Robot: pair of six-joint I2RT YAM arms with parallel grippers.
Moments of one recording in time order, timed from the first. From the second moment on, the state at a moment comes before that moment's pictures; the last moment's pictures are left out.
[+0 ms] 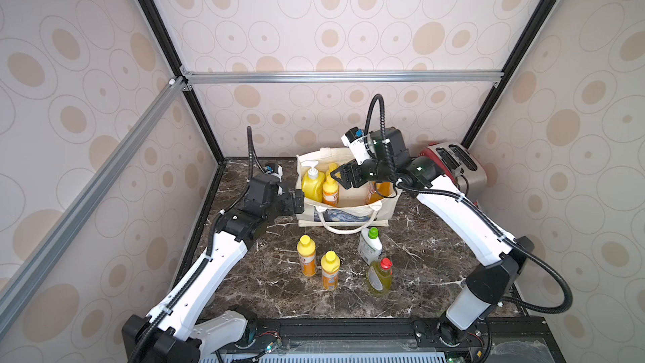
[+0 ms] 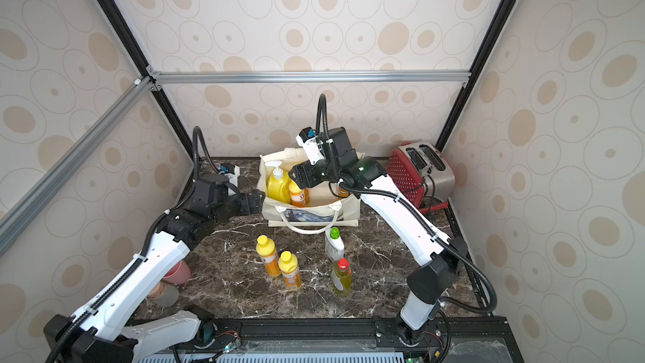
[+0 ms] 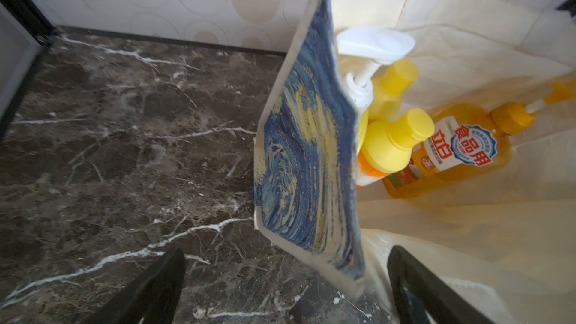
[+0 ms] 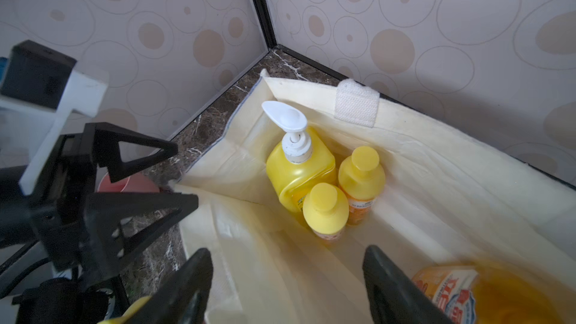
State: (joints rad) left arm -0.40 1.08 1.08 -0.58 -0.15 -0.36; right arm 0.65 1.65 1.88 -0.78 -0.23 0.09
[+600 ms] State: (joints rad) left arm -0.40 0.87 0.63 -0.37 -0.35 -0.47; right arm 0.92 1.26 1.44 -1.04 -0.27 0.10
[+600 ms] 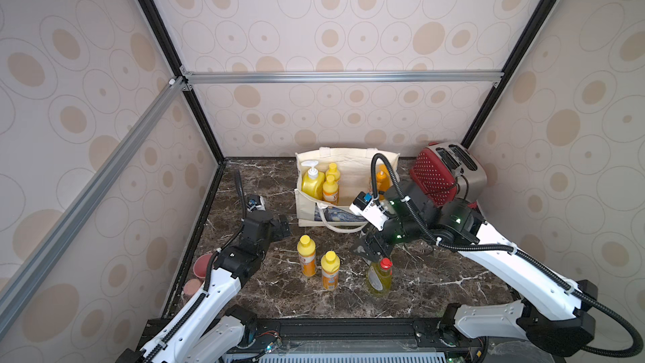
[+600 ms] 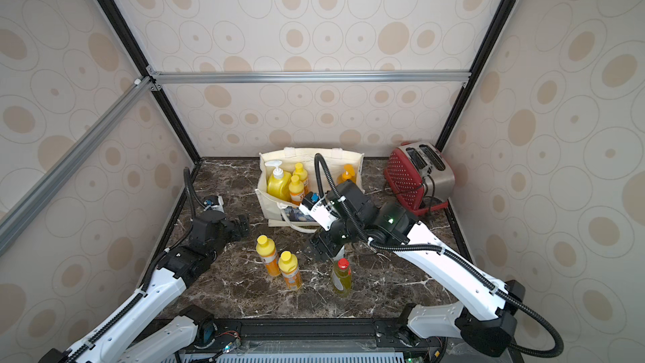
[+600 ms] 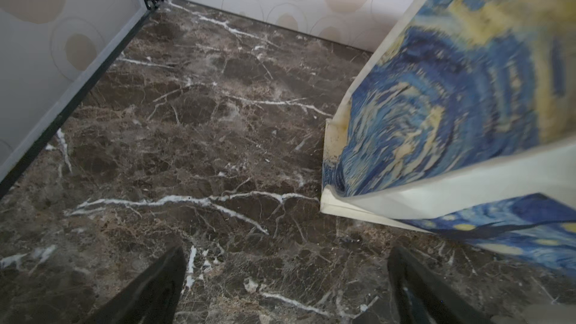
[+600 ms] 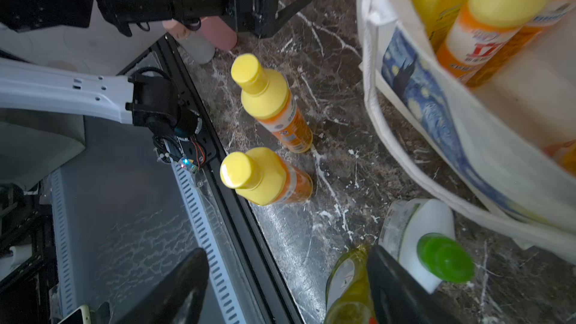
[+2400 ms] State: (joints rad) left arm -0.40 0.89 0.58 -0.33 -0.33 -0.48; right arm 1.14 1.45 1.84 -1.19 -0.03 0.09
